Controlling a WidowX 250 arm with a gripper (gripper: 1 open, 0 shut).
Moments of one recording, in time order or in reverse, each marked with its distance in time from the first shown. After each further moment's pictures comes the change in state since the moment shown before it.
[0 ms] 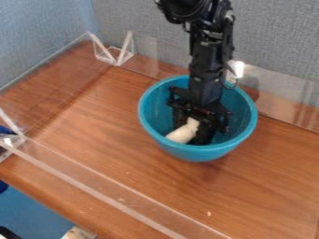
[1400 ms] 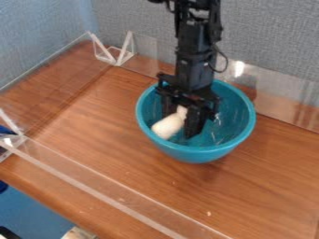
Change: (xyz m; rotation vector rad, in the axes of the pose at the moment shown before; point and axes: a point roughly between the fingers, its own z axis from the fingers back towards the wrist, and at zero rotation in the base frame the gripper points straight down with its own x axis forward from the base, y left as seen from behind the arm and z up) arm -0.022 0.001 0.036 -0.014 -0.039 -0.049
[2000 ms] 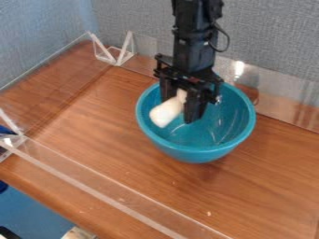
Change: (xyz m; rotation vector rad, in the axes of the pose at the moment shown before) arm -0.008 -0.005 0.030 0.009 -0.058 -0.019
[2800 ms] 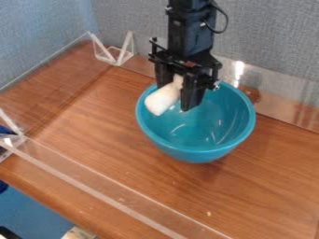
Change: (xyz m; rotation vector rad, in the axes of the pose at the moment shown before) arm -0.010 -0.003 0.020 0.019 -0.039 -0.010
